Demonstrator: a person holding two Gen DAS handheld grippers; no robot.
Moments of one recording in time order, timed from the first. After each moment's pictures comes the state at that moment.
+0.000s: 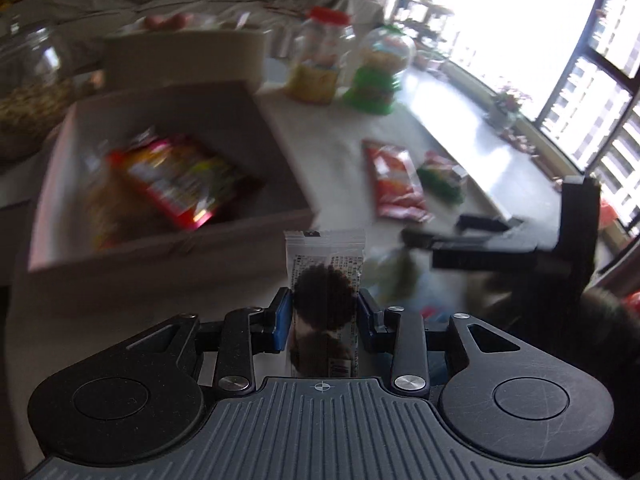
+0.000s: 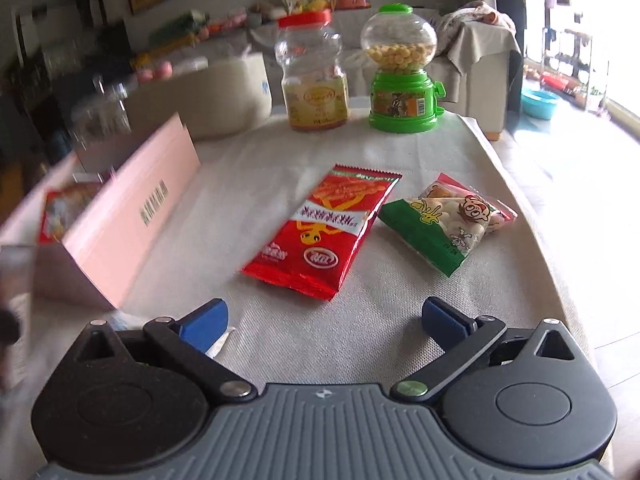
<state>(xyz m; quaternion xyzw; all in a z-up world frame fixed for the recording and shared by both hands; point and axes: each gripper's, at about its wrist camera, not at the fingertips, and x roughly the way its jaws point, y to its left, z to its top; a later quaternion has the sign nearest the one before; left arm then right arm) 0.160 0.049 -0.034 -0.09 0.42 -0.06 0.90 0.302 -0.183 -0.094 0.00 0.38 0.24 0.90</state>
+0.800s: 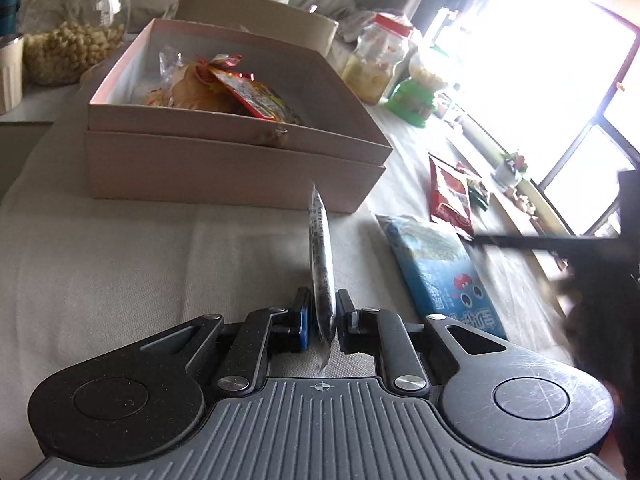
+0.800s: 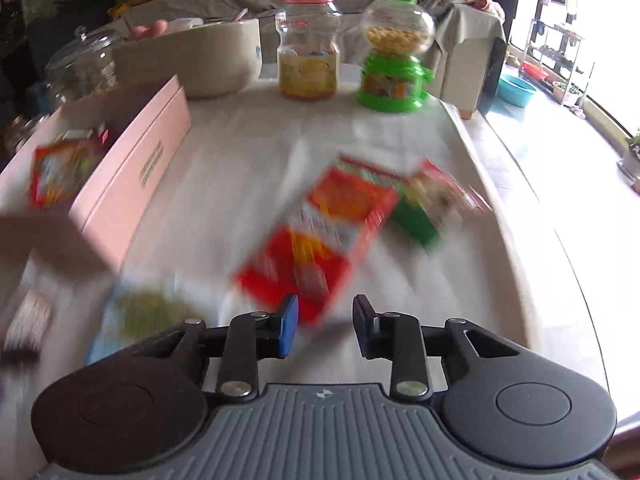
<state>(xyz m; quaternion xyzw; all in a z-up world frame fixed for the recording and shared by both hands) 0.112 0.079 -0.089 -0.18 0.37 -0.04 0.91 0.268 -0.186 -0.068 -0.05 0.43 0.20 0.88</state>
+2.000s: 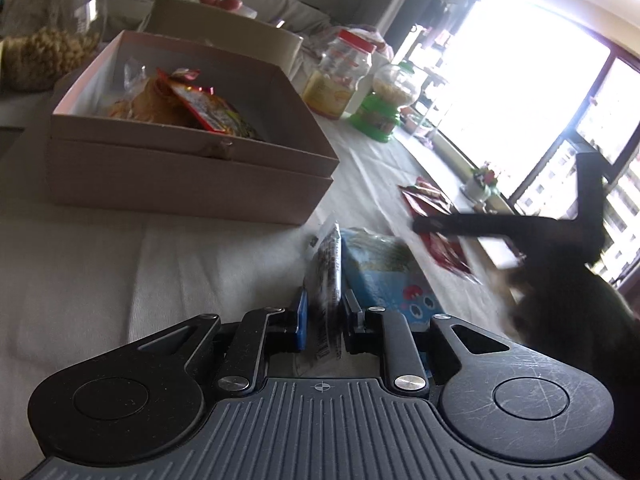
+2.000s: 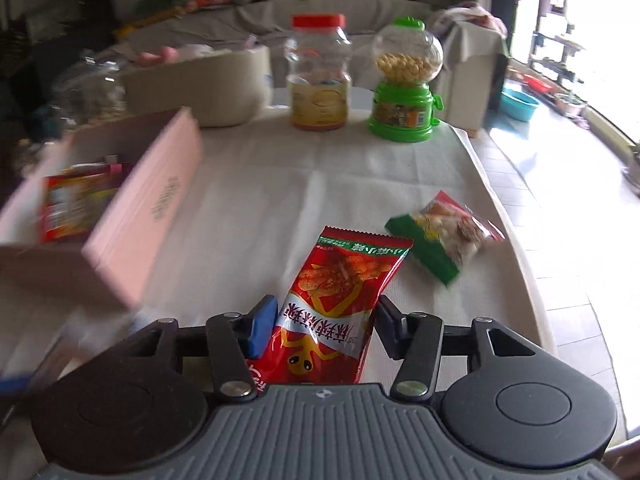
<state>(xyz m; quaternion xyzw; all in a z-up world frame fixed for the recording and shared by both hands) 0.106 0.065 -0.083 -0.21 0.34 -0.08 0.91 0.275 -0.175 -0.051 -0.03 0.40 0.22 0.89</state>
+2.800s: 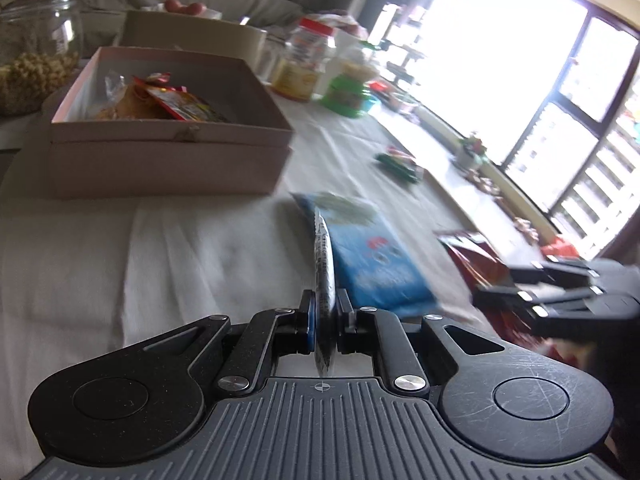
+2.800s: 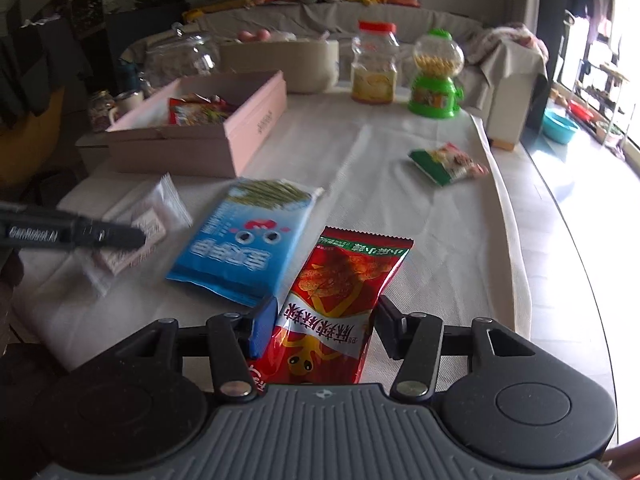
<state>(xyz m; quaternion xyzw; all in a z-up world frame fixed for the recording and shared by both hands) 0.065 0.042 -0.069 -0.16 0.35 -0.11 0.92 0.139 -0.232 -0.036 -0.07 0.37 0.29 0.88</state>
